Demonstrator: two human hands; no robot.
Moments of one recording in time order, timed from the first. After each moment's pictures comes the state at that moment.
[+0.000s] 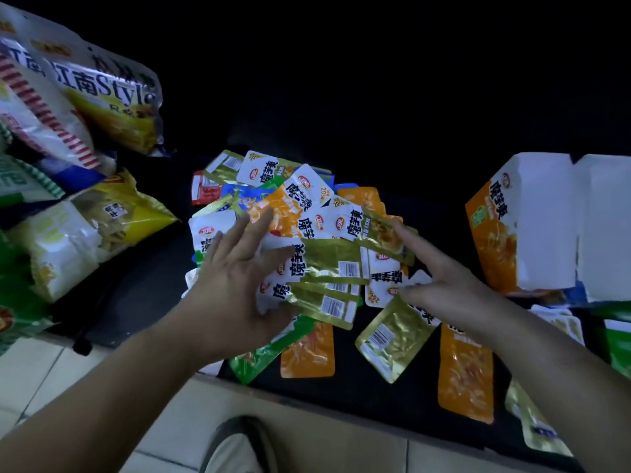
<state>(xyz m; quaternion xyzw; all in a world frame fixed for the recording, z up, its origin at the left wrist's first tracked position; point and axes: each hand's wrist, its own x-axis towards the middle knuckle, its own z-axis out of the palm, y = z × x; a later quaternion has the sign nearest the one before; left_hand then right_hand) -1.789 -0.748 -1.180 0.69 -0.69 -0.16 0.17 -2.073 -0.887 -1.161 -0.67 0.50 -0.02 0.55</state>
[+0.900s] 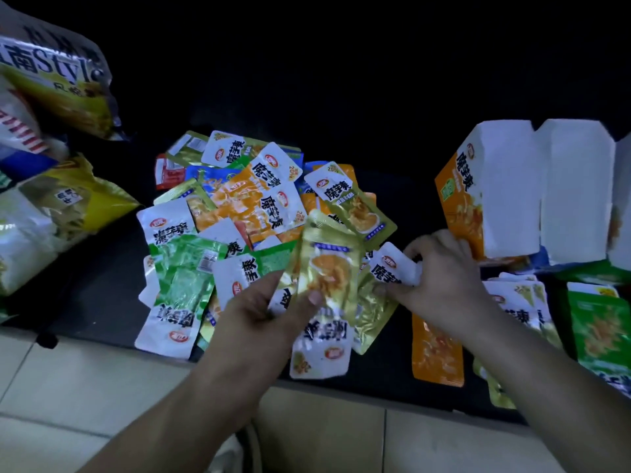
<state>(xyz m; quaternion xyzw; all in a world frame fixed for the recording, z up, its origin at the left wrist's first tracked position) -1.902 -0.725 -1.149 0.68 -0.26 -0.53 0.44 -2.104 -0.867 -1.185 -0.79 0.58 -0.01 0.21</state>
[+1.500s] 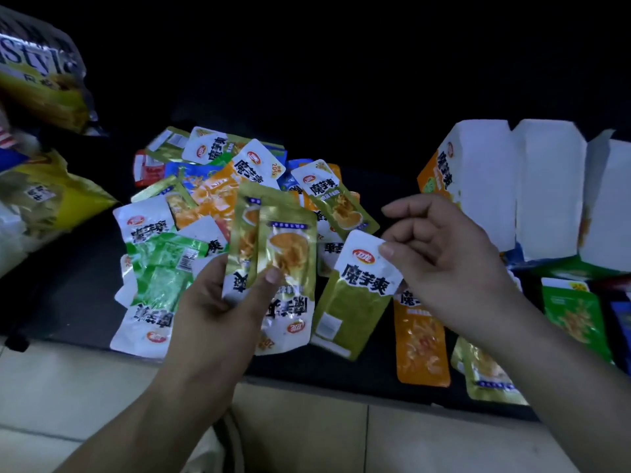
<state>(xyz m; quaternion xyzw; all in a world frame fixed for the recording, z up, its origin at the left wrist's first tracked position) -1.897 -0.724 -1.157 0.72 -0.24 -0.42 0.50 -2.104 -0.849 -1.114 -0.68 0.45 -0.26 0.52</state>
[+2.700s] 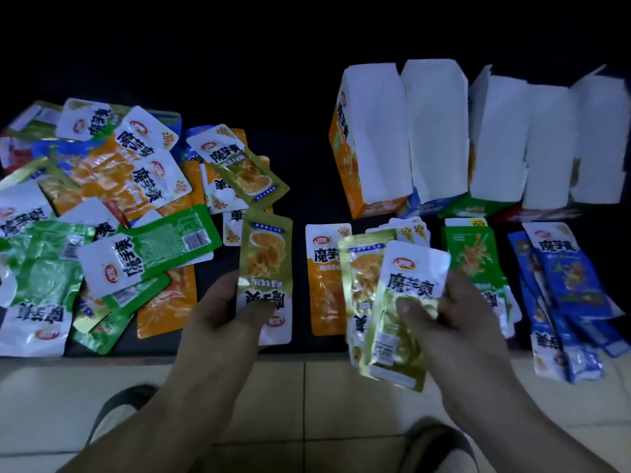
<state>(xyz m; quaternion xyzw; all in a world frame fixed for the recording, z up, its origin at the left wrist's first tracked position) -2.002 -0.722 -1.183 0.70 -0.26 -0.52 0.42 -2.226 -0.763 -1.146 -0.42 0.70 -0.29 0.50</state>
